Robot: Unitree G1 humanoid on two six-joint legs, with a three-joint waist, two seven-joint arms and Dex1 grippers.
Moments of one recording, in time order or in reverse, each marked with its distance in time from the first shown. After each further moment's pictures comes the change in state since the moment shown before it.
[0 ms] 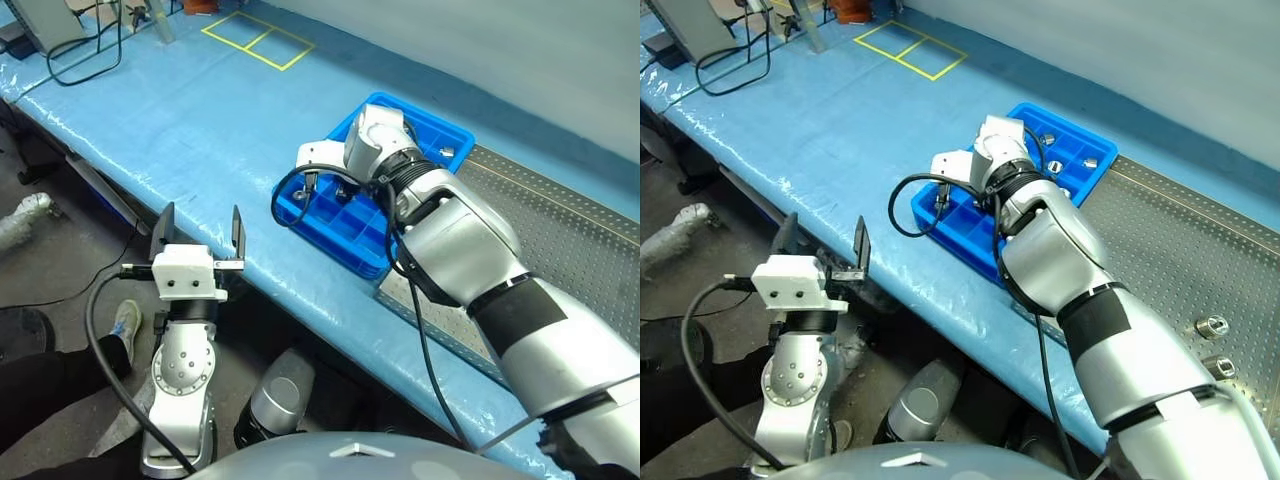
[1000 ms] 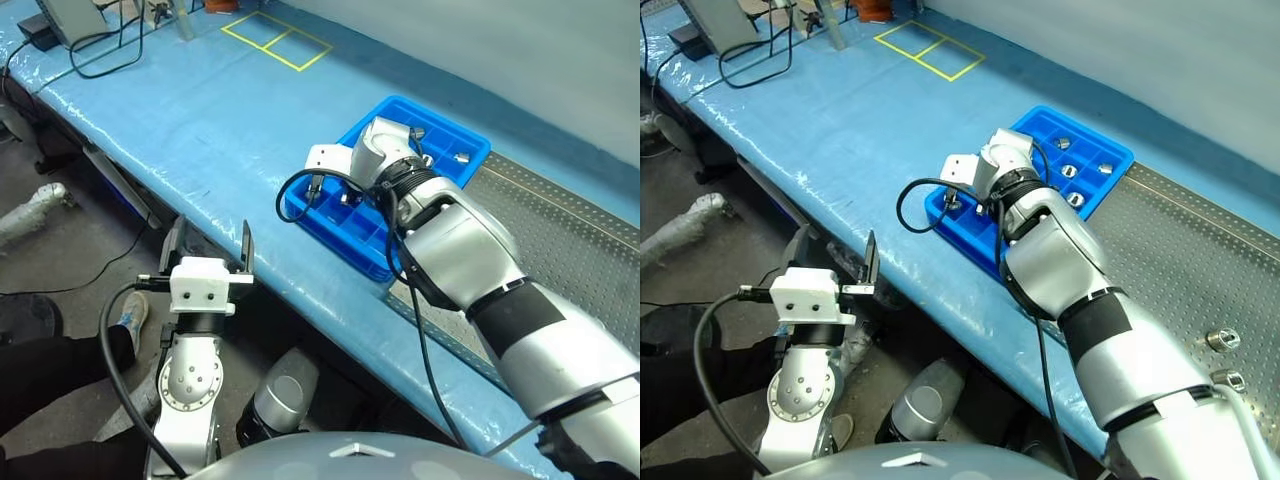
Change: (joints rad) left arm 0.083 -0.014 -0.052 -0.023 0.076 0.021 0.002; right arm 0.042 -0.005 -0.020 -0.004 0.029 0.099 -0.111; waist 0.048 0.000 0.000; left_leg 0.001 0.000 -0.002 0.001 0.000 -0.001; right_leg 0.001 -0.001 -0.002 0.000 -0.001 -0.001
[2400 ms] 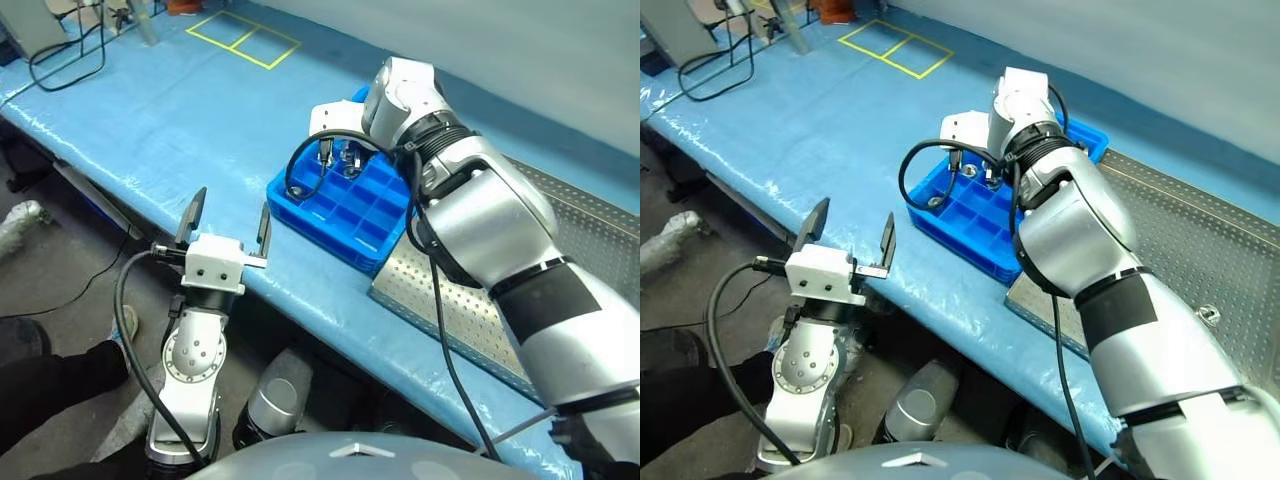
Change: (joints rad) left arm -0.163 0.045 0.010 0.056 -0.029 0.006 -0.103; right arm -0.140 -0.094 0.042 0.005 -0.038 -0.224 0.116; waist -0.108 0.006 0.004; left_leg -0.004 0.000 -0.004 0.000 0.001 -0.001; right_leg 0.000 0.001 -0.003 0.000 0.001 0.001
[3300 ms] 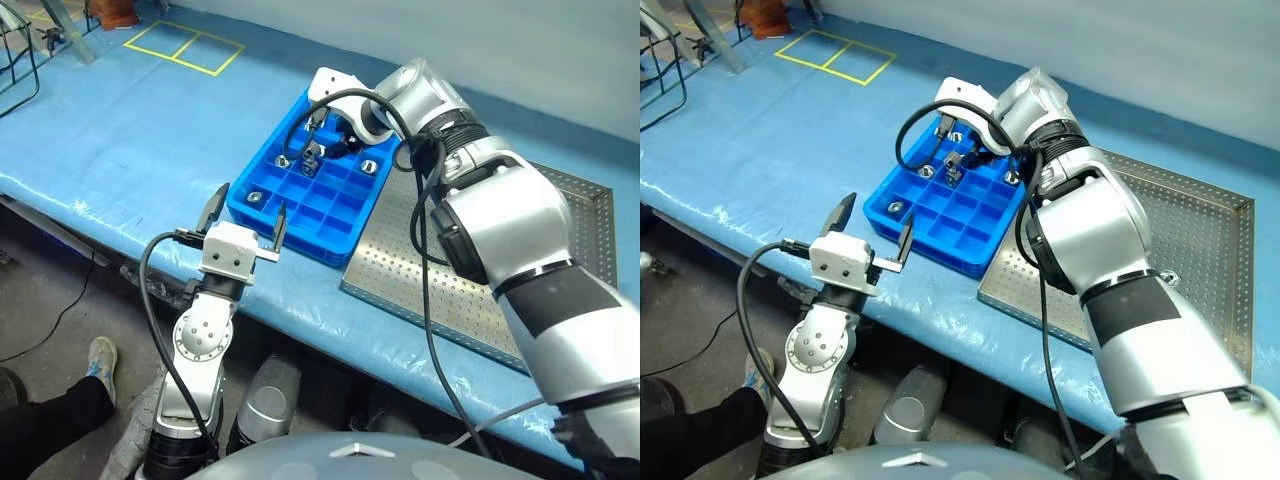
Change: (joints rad) left arm -0.084 0.026 -0.002 0.089 -0.056 0.023 -0.053; right arm 0.023 -0.015 -0.315 -0.012 0.267 0.023 -0.192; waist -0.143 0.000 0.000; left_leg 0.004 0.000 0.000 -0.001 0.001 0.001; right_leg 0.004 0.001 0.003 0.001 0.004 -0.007
